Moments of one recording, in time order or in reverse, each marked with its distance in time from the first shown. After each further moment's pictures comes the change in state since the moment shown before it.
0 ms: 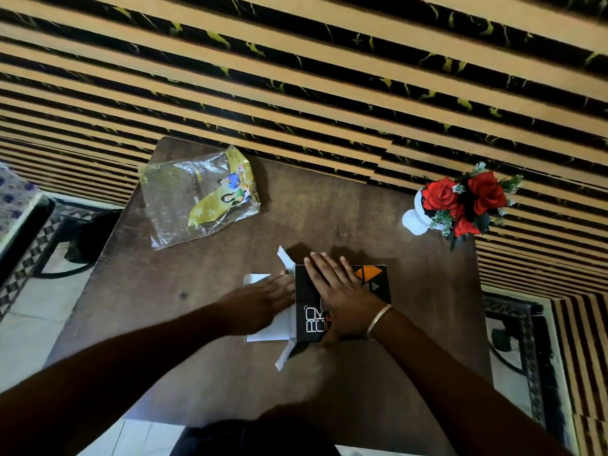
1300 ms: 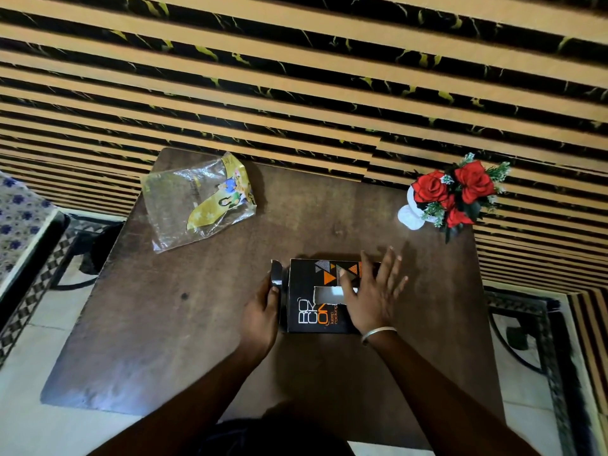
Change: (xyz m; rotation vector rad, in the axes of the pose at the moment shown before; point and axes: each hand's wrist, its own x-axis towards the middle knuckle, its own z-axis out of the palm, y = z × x) left_hand 0.017 0.086 0.003 -1.276 0.616 -1.050; right_hand -0.020 0.014 0.053 0.421 0.584 0.818
